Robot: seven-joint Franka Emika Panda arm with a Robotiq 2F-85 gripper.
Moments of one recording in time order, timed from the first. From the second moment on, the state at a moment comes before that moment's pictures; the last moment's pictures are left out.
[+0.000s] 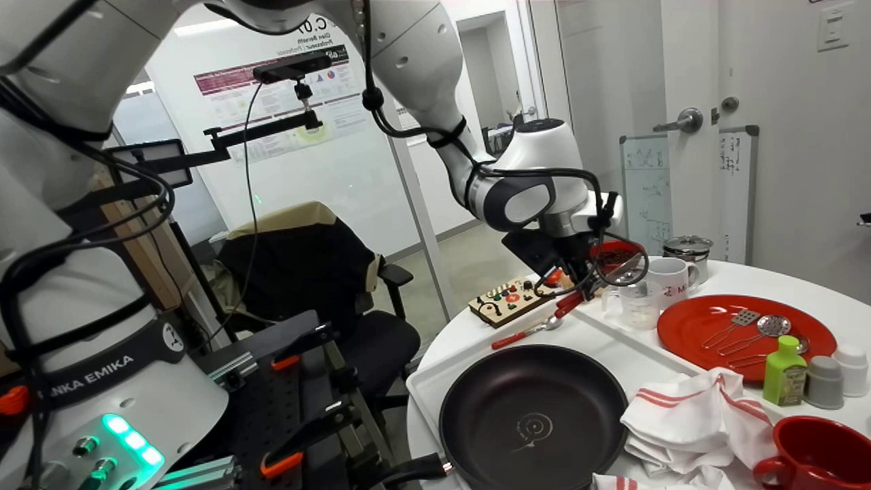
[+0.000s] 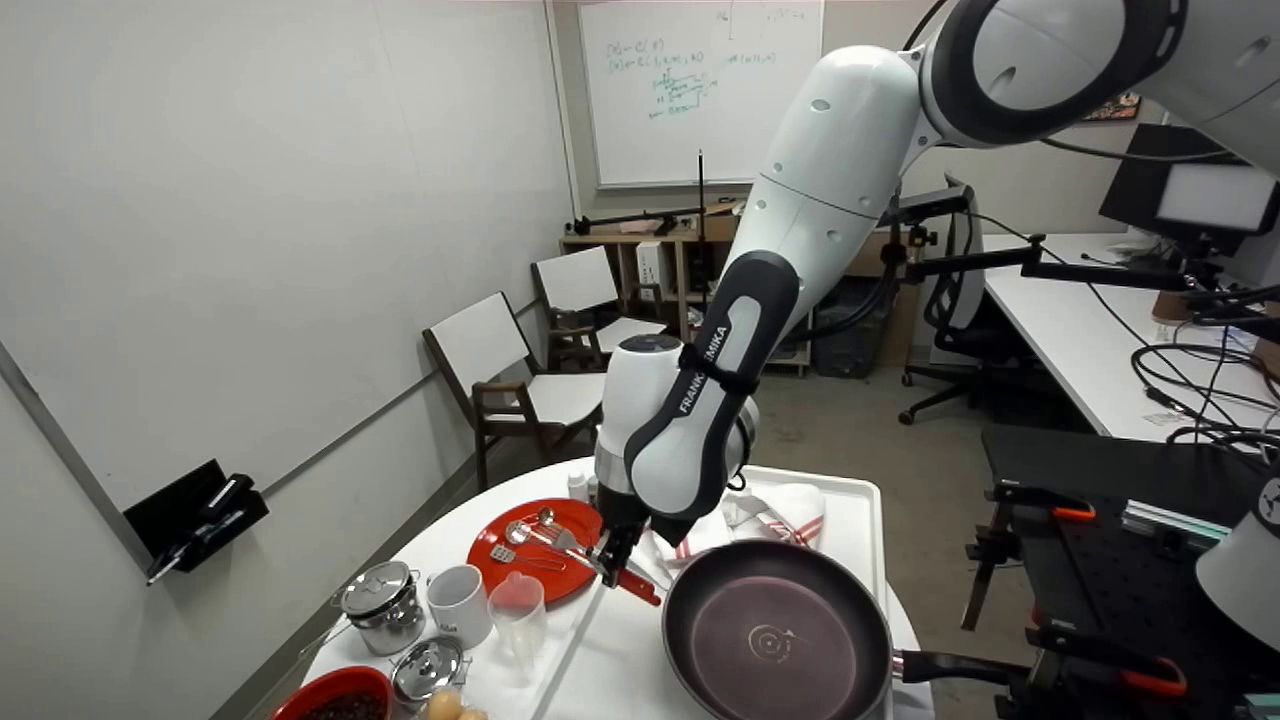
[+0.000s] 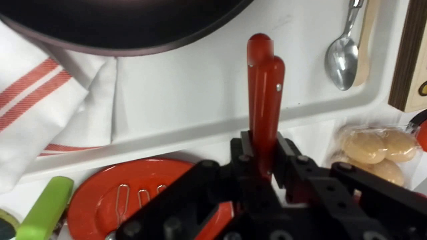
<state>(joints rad) -0.10 0.98 0.12 -1.78 0.09 2.96 0.02</state>
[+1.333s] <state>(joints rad) -0.25 0.99 -0.07 -1.70 0.13 2.97 0.11</state>
